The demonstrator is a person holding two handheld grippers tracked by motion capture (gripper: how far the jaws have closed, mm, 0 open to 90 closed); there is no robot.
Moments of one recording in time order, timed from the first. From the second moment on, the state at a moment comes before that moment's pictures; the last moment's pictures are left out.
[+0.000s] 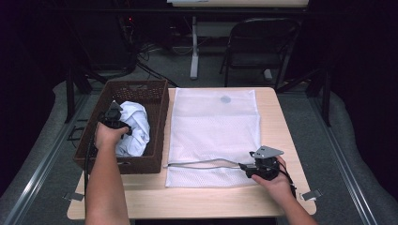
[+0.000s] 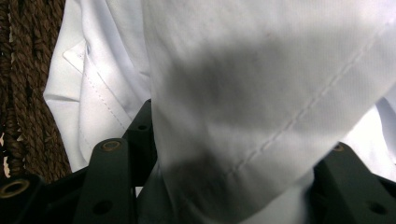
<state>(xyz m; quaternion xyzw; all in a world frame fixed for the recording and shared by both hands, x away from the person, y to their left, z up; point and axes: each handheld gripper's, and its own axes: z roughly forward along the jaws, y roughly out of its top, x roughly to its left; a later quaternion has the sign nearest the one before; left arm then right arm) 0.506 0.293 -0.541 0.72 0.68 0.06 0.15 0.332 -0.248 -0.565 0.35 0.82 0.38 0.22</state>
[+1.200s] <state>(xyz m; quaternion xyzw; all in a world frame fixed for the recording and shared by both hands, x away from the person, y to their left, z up) 0.503 0.293 -0.530 0.71 0.68 0.04 0.18 0.332 -0.248 -0.565 0.35 0.83 0.38 0.22</state>
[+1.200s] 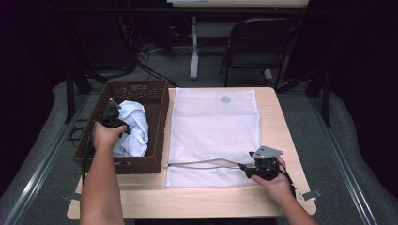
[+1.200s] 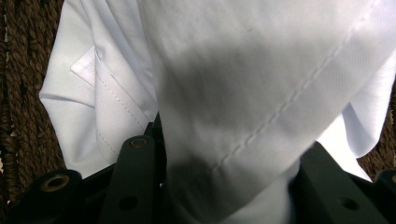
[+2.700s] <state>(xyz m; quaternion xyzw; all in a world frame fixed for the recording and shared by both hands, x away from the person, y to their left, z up) 0.502 0.290 -0.443 0.72 0.65 0.08 0.23 0.332 -0.248 -0.565 0.35 0.83 0.38 0.22</state>
